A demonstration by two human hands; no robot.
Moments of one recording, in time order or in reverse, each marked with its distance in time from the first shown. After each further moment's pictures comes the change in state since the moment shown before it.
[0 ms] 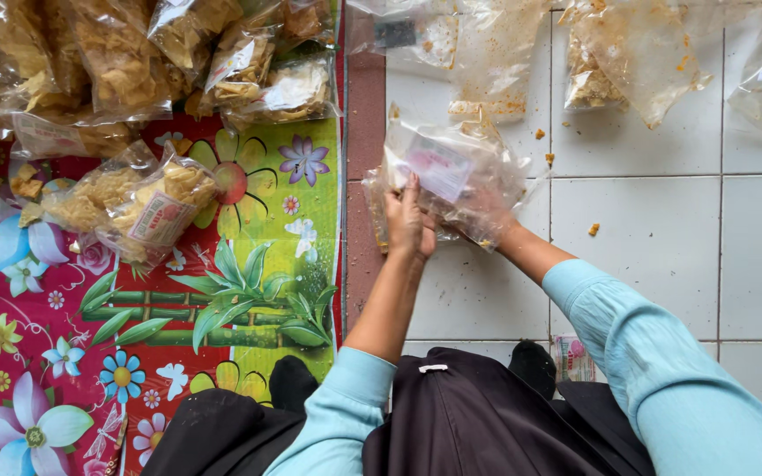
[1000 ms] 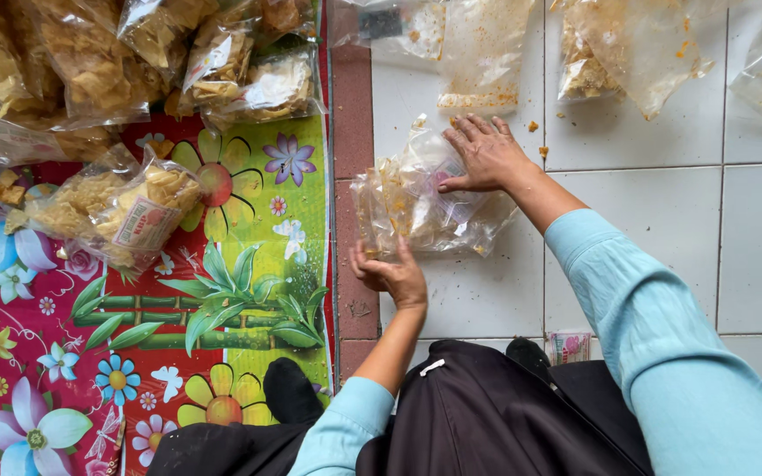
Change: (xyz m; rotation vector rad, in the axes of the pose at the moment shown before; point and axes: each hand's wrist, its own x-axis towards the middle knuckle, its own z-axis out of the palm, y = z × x) left_hand -0.057 -0.067 -0.078 1.042 0.474 0.710; right_hand 0.045 0.054 -0.060 -0.004 -0.142 0.088
